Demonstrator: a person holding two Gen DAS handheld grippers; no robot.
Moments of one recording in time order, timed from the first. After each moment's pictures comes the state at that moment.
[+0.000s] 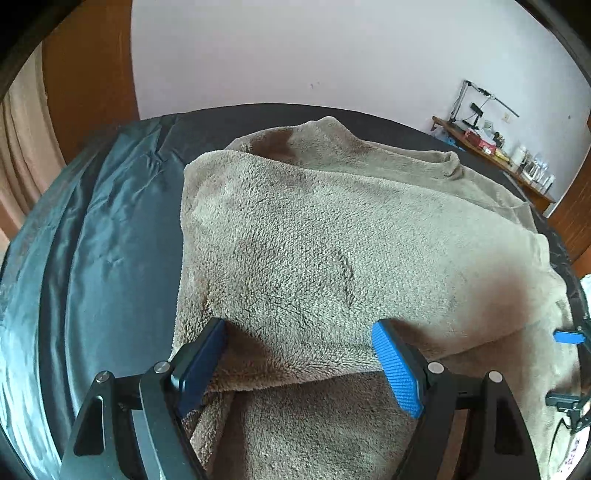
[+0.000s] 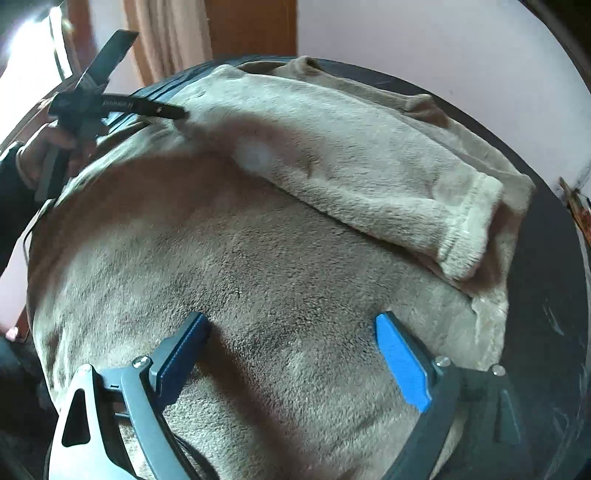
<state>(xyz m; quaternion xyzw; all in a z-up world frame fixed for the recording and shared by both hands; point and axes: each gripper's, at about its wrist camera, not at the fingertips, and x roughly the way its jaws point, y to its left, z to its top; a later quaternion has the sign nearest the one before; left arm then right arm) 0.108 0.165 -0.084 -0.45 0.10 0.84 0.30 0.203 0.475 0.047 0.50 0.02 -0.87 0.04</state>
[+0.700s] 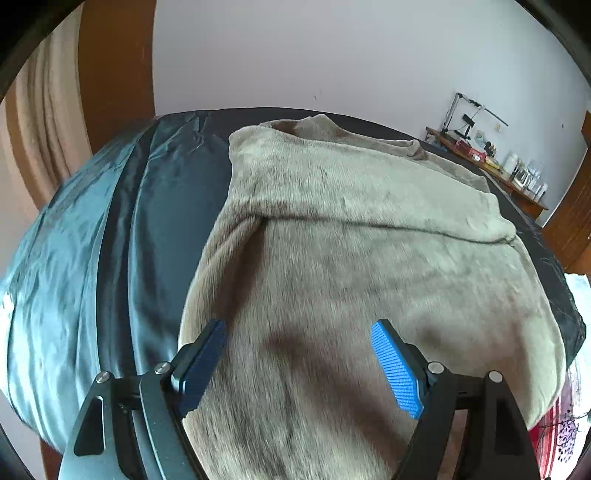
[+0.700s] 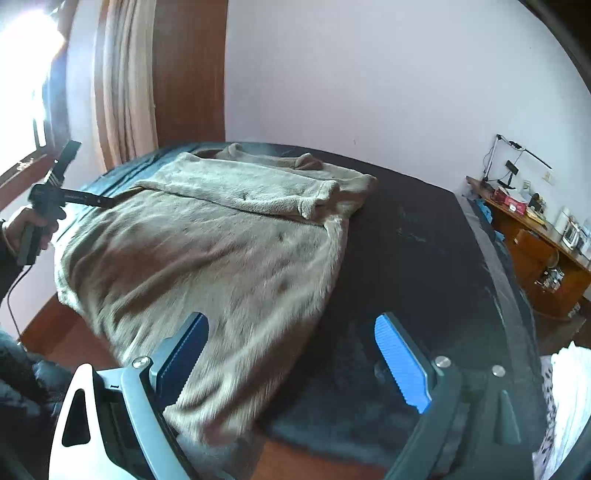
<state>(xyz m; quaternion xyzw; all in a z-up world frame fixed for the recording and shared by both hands) 0.233 0.063 -0.074 -0.44 0.06 0.84 0.31 0.424 0.470 0.104 0.34 0.00 -0.94 -0.10</state>
